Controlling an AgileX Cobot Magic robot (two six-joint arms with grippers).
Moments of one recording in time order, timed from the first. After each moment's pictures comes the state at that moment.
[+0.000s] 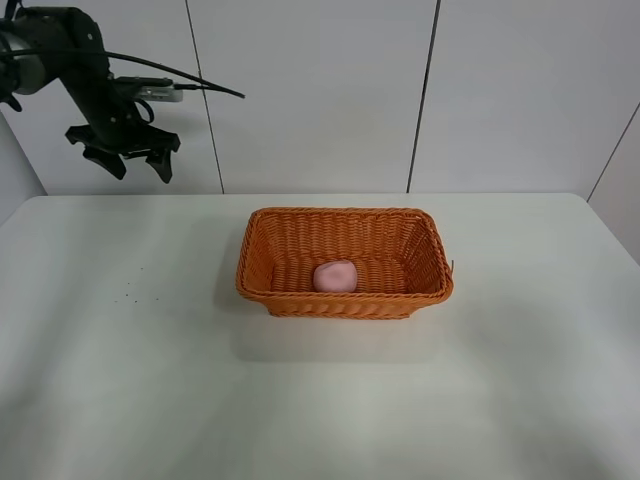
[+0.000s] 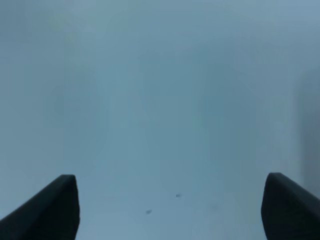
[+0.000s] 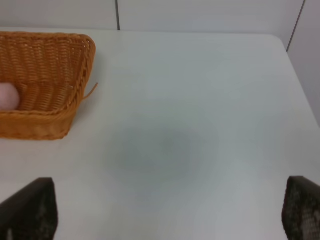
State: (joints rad) left arm -0.04 2.33 -2.28 0.01 1.17 0.06; right arm -0.01 -0.01 -0.49 0.03 1.02 -0.01
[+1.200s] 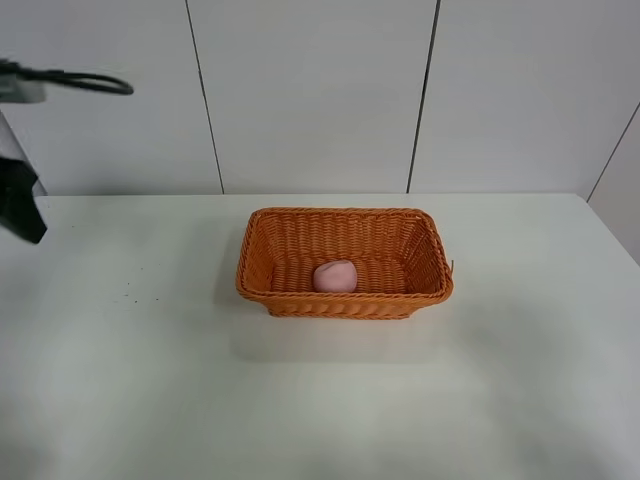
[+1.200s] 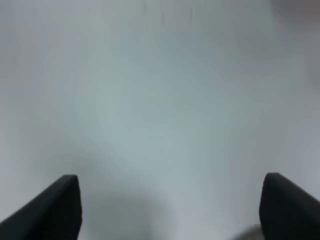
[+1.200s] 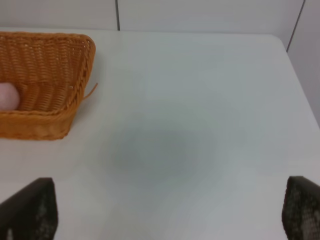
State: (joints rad) left arm -0.01 1.29 -1.20 -0.01 1.17 0.05; right arm -0.01 -0.01 -0.49 0.03 1.02 -0.01
